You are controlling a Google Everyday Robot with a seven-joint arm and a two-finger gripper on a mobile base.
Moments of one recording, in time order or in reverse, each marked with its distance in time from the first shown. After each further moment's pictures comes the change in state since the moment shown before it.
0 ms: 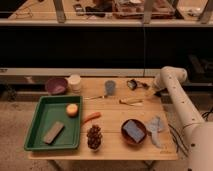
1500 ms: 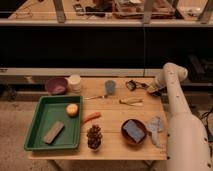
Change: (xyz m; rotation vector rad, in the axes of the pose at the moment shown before) arm 0.001 0.003 0.015 0.132 0.027 0.033
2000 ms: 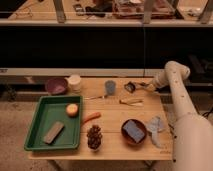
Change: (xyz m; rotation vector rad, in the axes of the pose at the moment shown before) arm 0.019 -0.003 -0.029 -0.008 0.058 -0.024
